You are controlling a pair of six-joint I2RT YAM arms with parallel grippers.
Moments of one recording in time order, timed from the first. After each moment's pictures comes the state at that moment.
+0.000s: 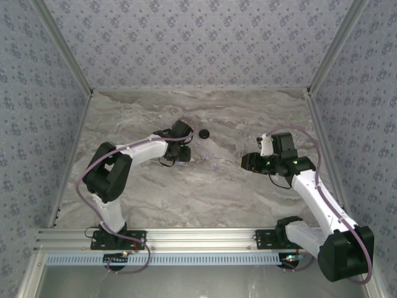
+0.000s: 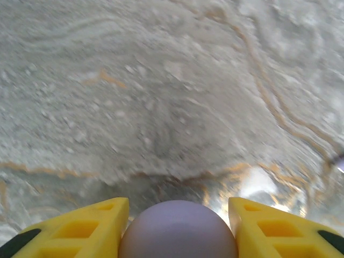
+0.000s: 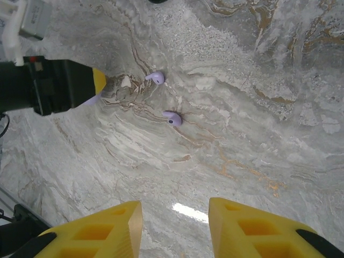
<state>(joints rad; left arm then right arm) -0.66 1.82 1.19 -0.56 -0.09 -0.54 0.22 1.03 0.75 -0.63 -0.49 0.37</state>
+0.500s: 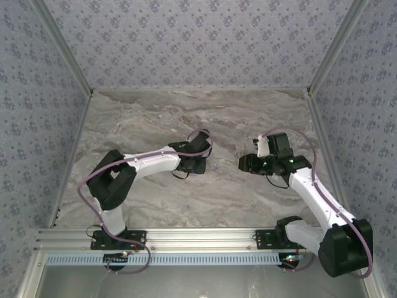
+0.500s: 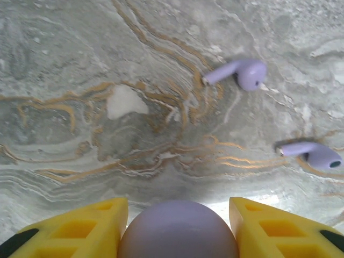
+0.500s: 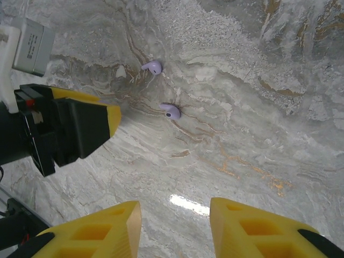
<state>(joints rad) -0.88 1.81 1.18 -0.55 -0.16 -0.68 0.26 1.07 0.74 -0.62 -0.48 0.38</state>
